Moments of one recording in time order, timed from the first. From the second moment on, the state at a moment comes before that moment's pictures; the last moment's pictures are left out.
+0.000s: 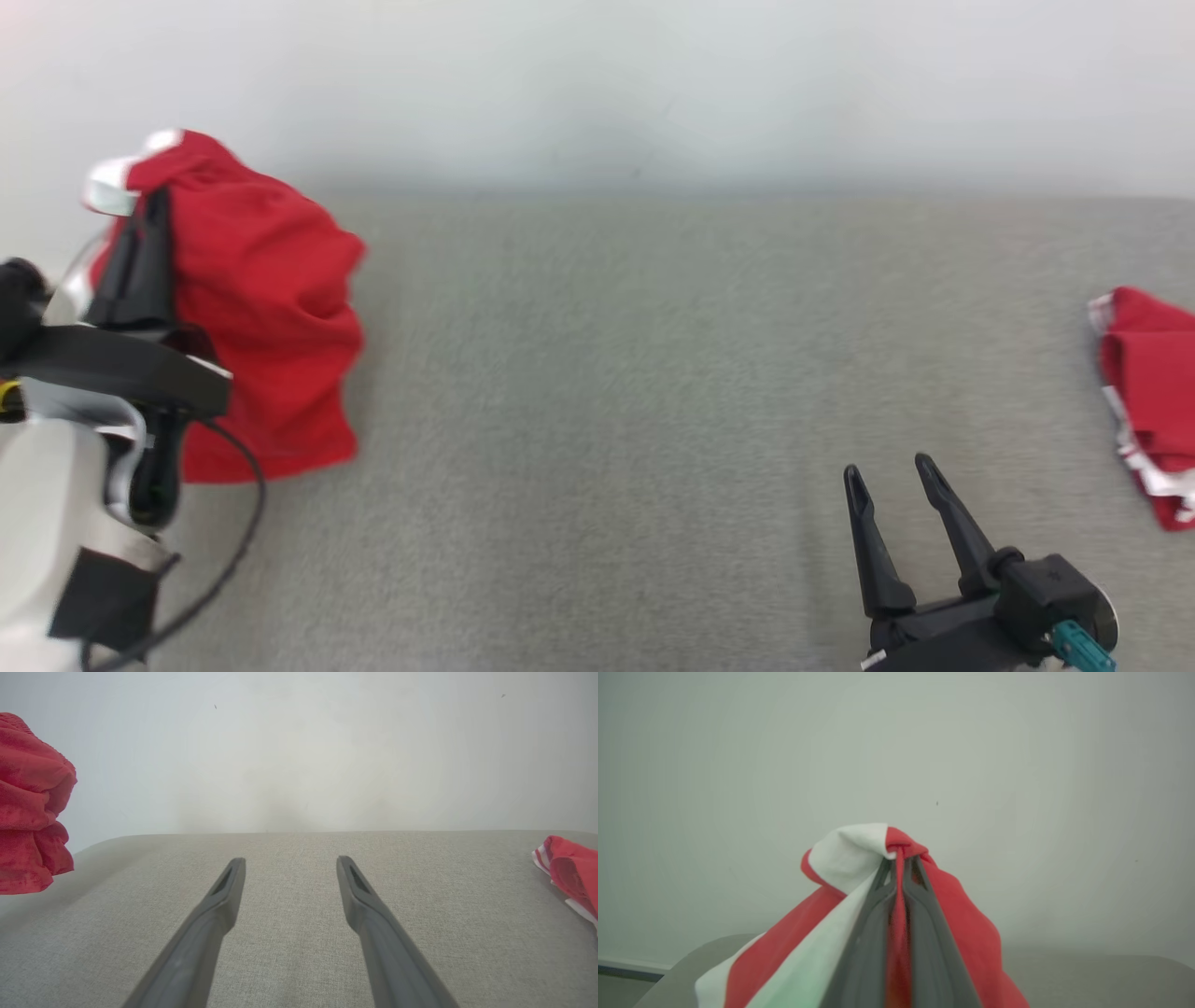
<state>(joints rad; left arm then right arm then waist) -0.76 0.31 -0.13 0.45 -0.53 -0.09 -0.19 -0.06 -0.15 0.26 0.06 0.16 0.13 -0.26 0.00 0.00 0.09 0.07</state>
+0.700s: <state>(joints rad) -0.62 0.21 -0.25 0.06 -0.57 -0.02 -0.02 -0.03 -0.15 0.26 0.05 0.17 0.13 -0.26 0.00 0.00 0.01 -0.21</state>
